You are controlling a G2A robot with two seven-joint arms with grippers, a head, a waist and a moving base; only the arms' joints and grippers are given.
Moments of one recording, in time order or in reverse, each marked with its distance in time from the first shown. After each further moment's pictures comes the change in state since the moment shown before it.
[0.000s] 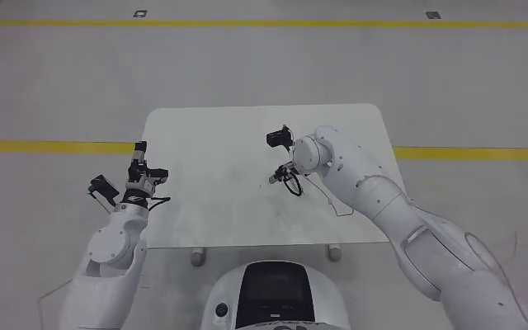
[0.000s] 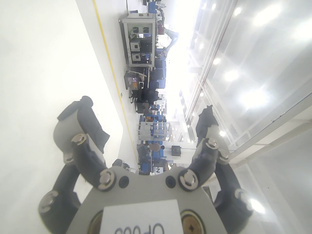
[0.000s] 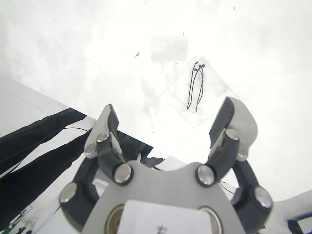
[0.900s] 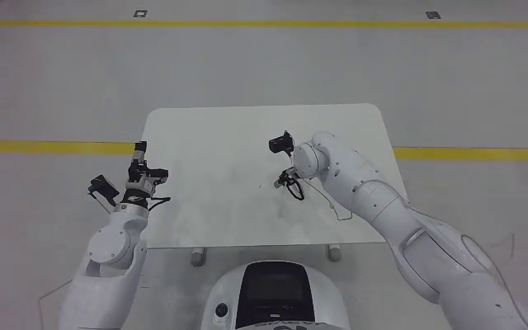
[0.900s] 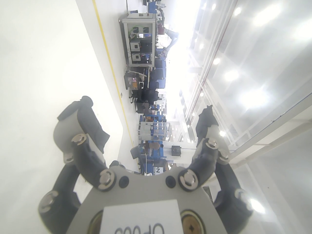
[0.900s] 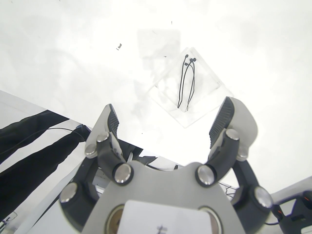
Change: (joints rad) left arm 0.000 0.000 0.000 0.000 0.000 0.000 0.000; right arm -0.018 -0.006 -0.015 0.027 -0.070 -0.015 -0.001
